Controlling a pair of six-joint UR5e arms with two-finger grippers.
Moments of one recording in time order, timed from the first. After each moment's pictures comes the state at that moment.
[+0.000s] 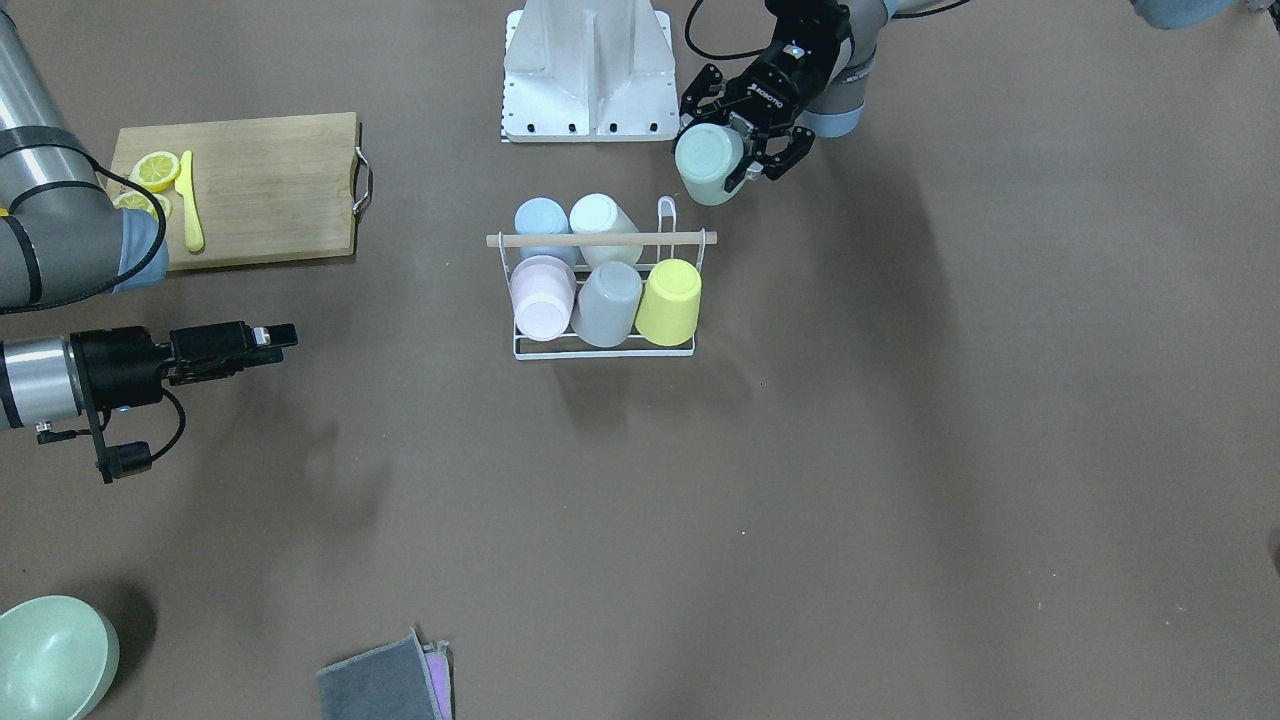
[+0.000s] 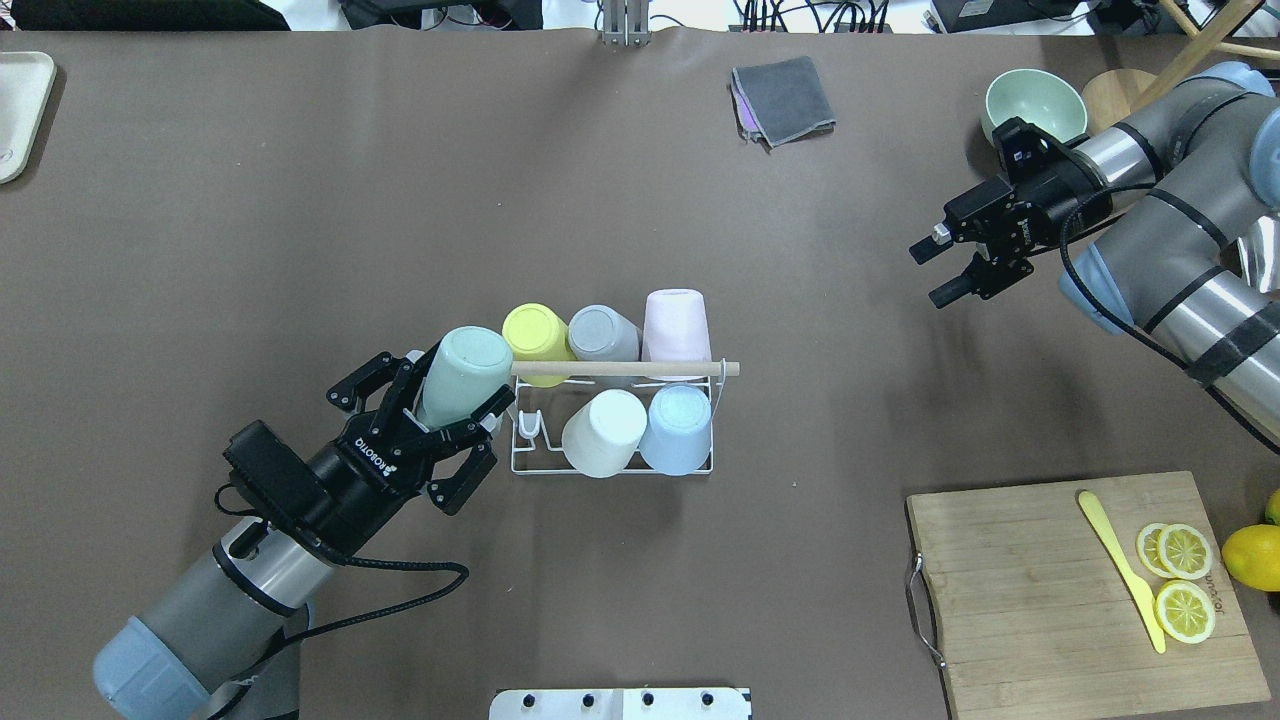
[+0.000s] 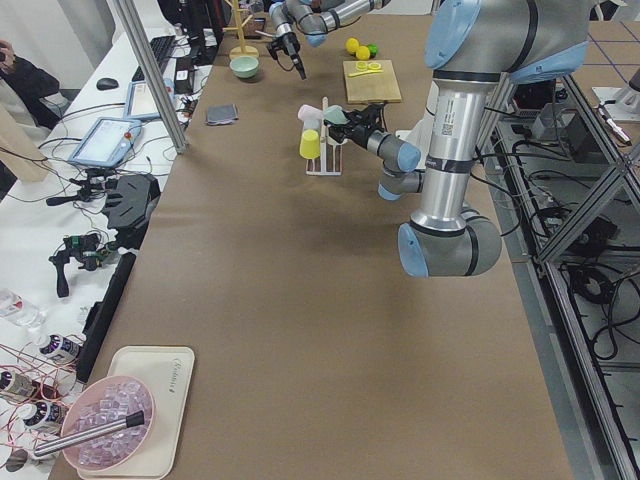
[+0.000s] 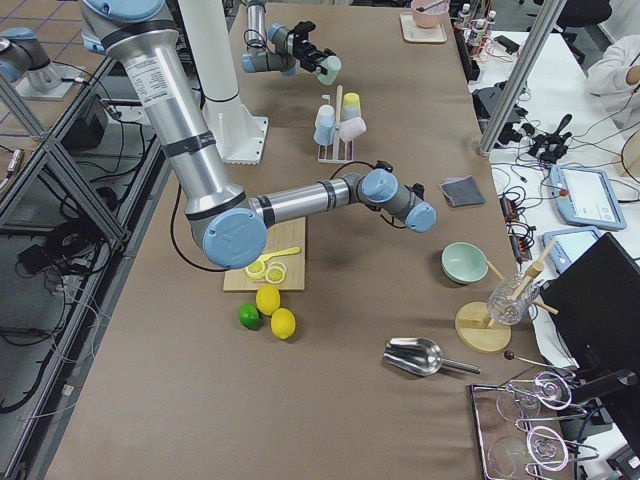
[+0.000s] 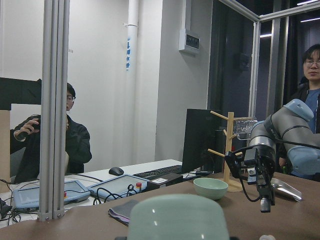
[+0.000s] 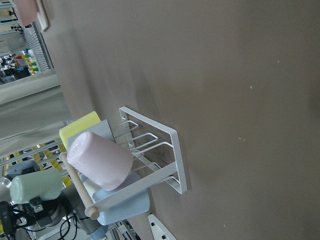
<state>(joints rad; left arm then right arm) -0.14 -1.87 -1.67 -3.40 -0.82 -0.20 1.04 -1.16 1.37 -2.30 3.40 -0.44</state>
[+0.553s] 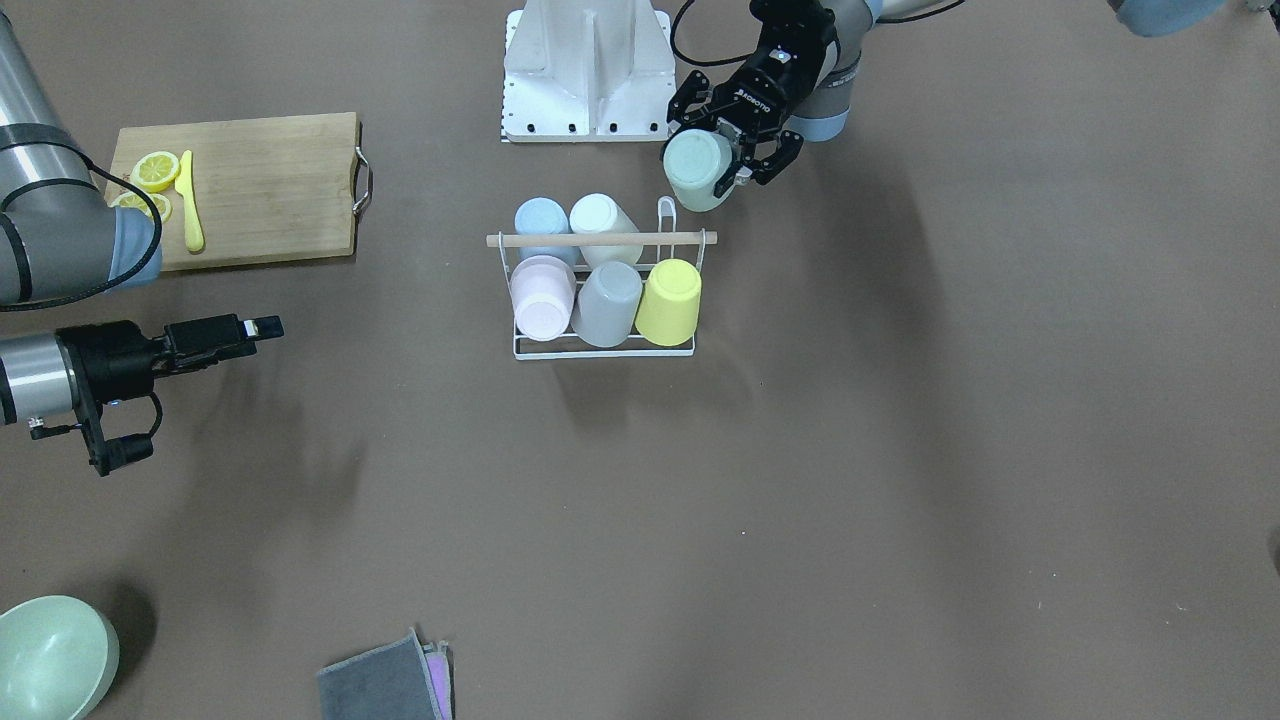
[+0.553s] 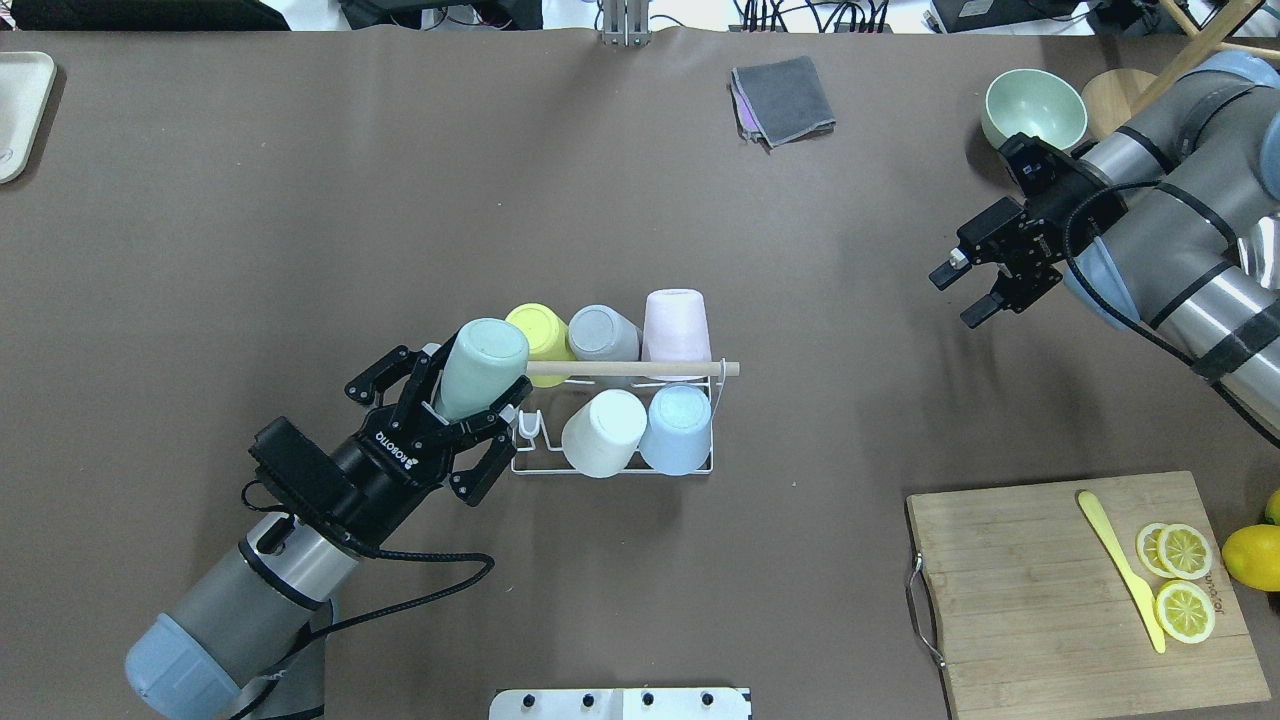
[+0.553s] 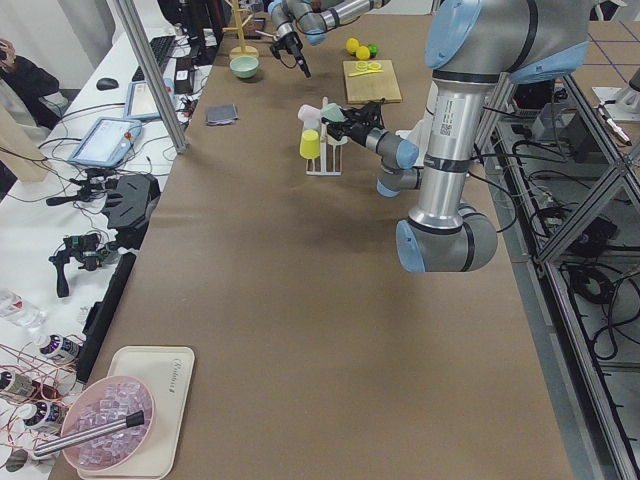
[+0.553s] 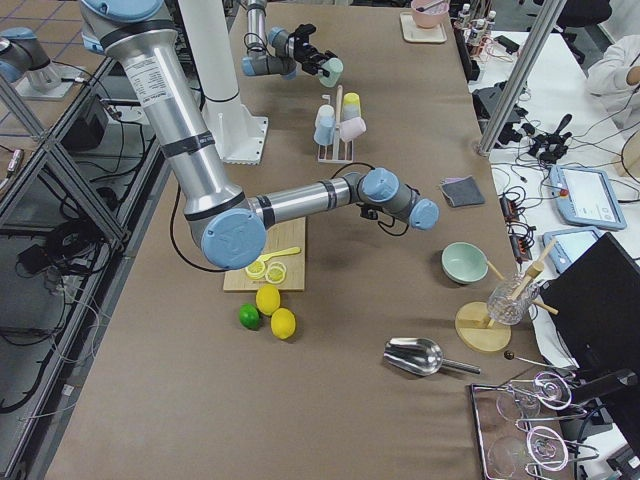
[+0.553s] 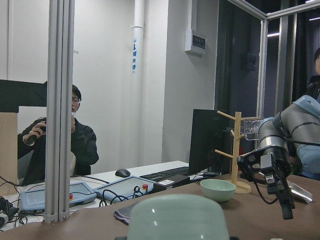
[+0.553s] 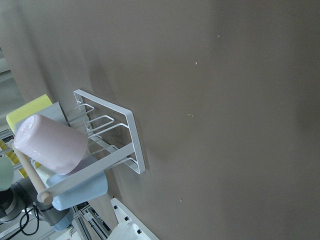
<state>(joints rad) -0.14 -1.92 -1.64 -3.40 -0.80 -0.18 1.05 -1.17 1.39 -2.30 3.27 -0.41</state>
